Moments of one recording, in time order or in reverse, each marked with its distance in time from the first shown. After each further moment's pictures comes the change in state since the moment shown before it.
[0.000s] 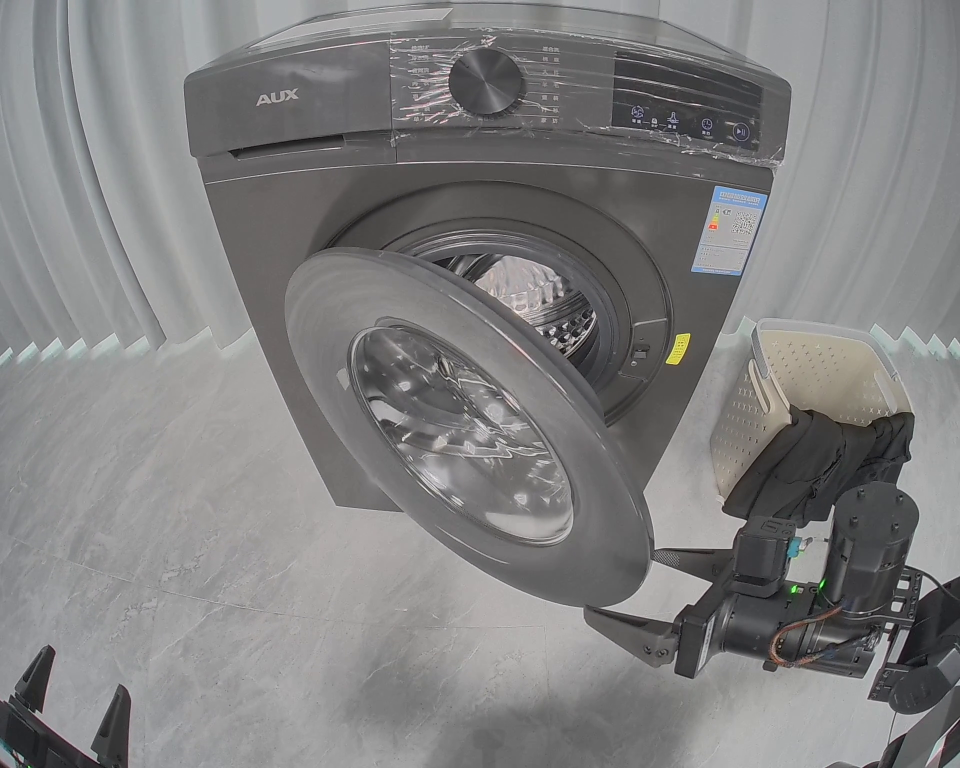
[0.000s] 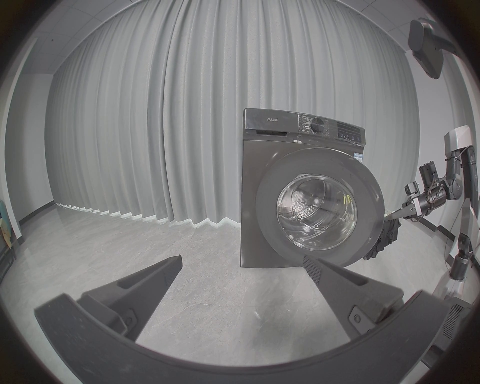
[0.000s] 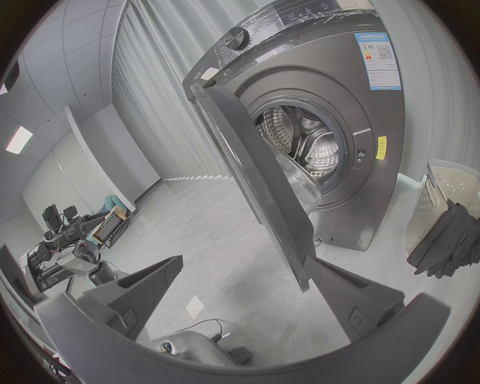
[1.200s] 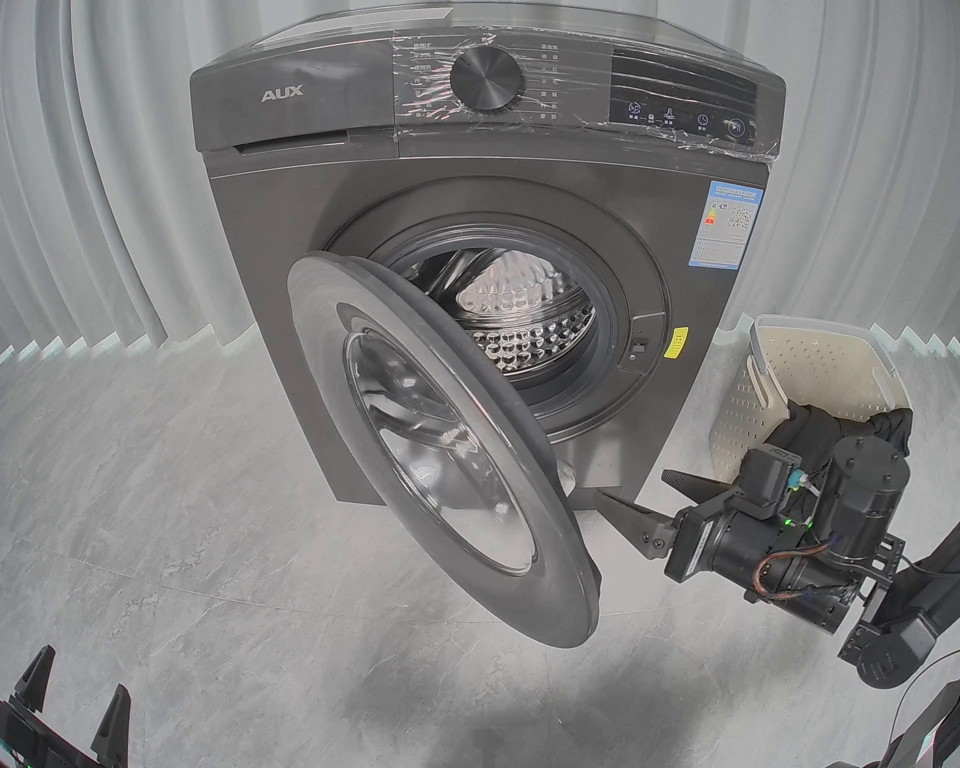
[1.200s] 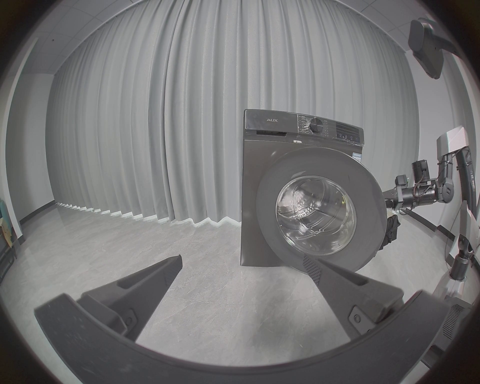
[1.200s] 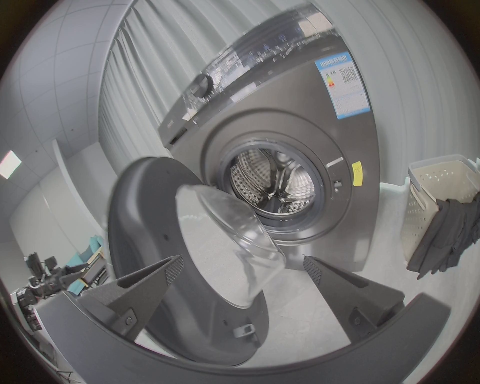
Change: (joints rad) left arm 0.000 0.000 0.000 0.000 0.000 -0.001; right arm -0.114 0.126 -0.079 -0.249 -0.046 0.096
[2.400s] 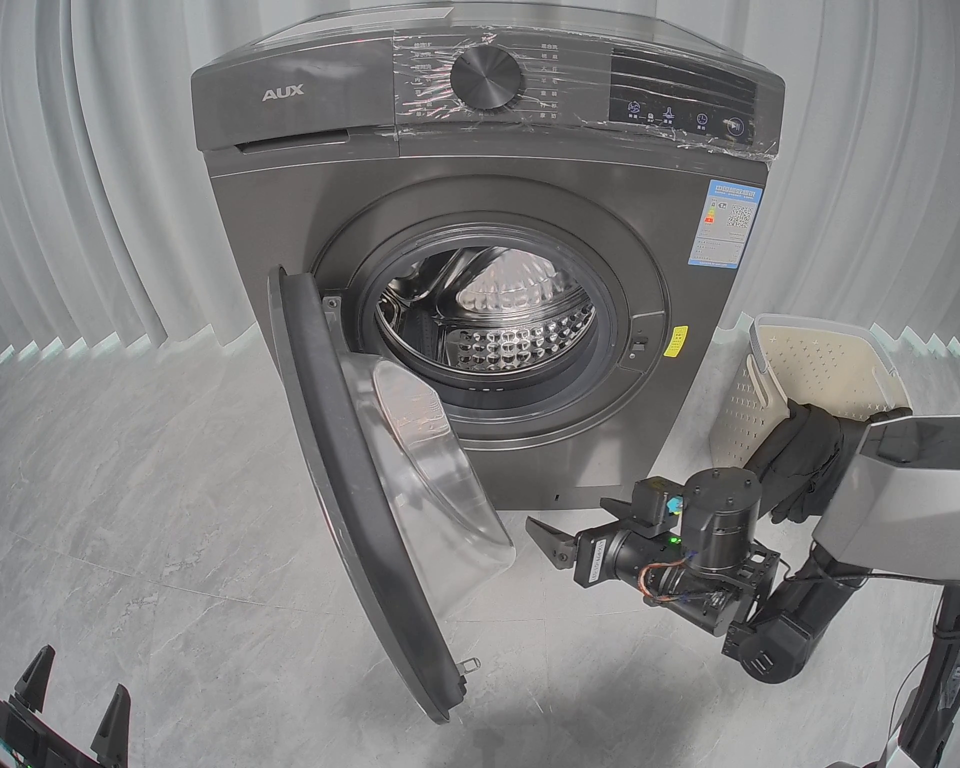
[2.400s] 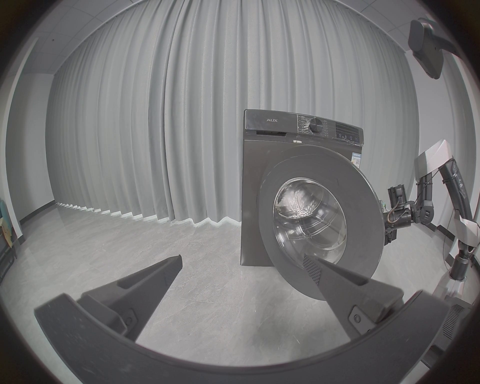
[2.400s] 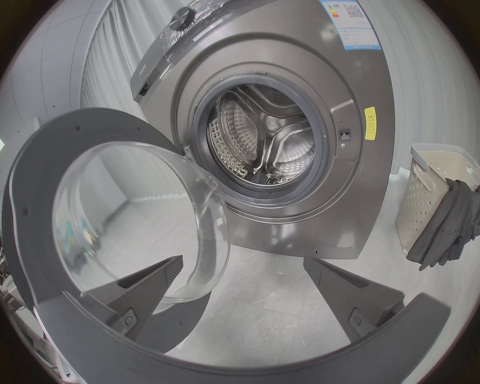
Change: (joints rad) left arm 0.000 0.000 0.000 0.000 0.000 0.000; right arm 0.013 0.391 -0.217 -0.047 -0.085 -0.047
